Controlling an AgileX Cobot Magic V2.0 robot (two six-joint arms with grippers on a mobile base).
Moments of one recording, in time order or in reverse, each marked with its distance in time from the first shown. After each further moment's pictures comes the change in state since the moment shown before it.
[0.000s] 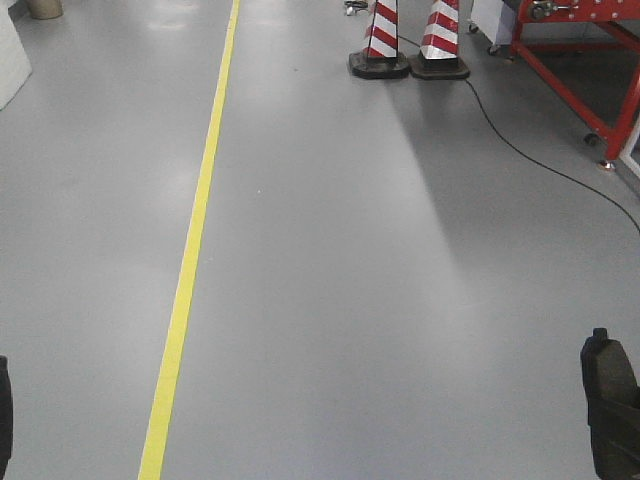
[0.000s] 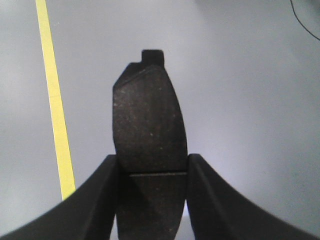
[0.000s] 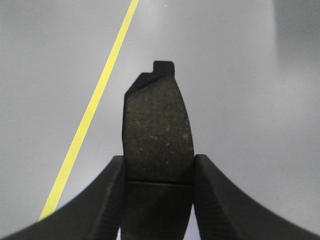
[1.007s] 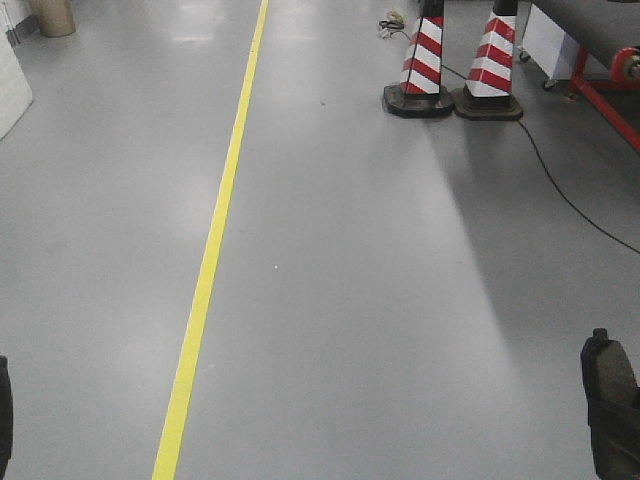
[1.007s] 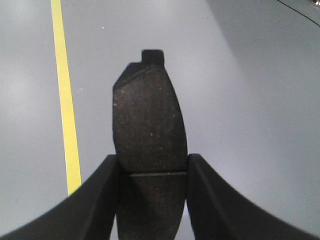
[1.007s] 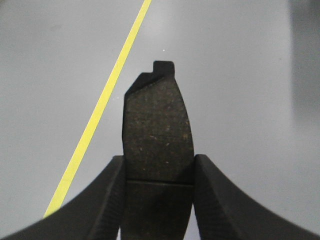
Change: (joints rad) left arm 0.000 0.000 0.000 0.000 0.000 0.000; right arm 0.000 0.000 0.000 0.000 0.001 0.000
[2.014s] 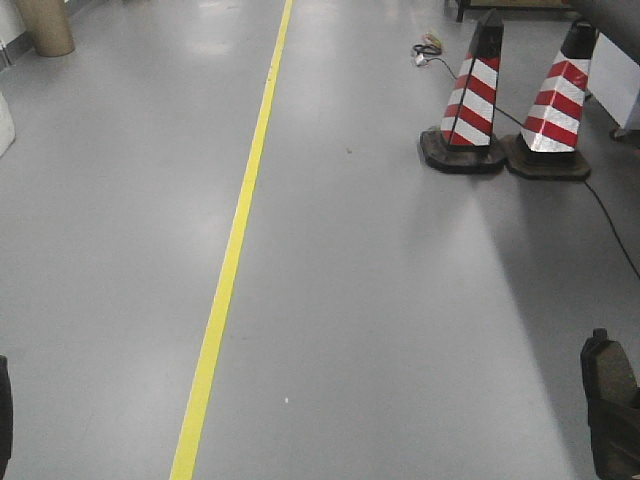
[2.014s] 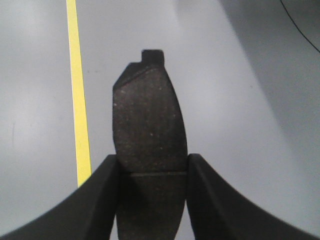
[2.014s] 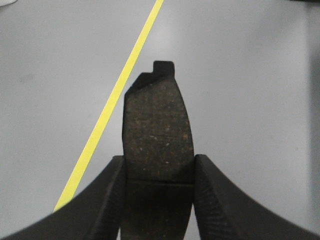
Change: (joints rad) left arm 0.000 0.000 0.000 0.000 0.000 0.000; right arm 0.000 0.000 0.000 0.000 0.001 0.000
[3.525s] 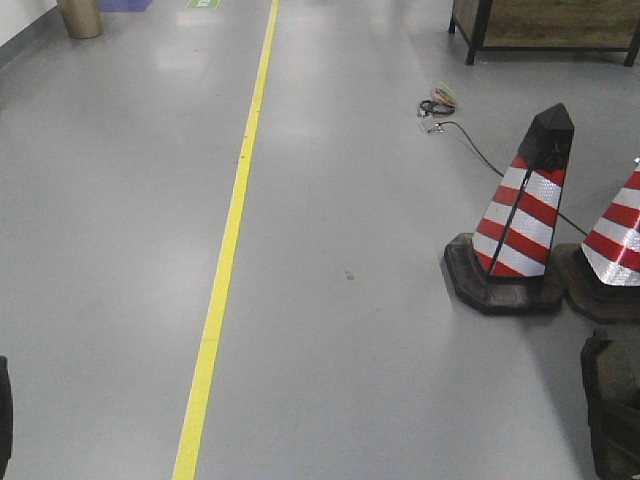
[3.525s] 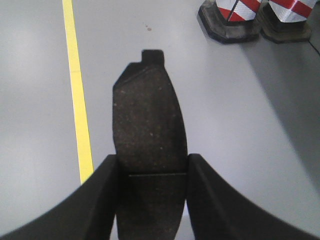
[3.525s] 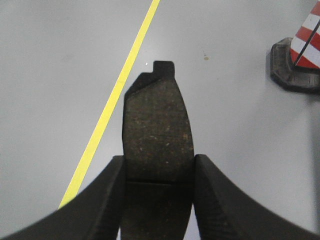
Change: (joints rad) left arm 0.000 0.000 0.000 0.000 0.000 0.000; right arm 0.000 0.000 0.000 0.000 0.000 0.000
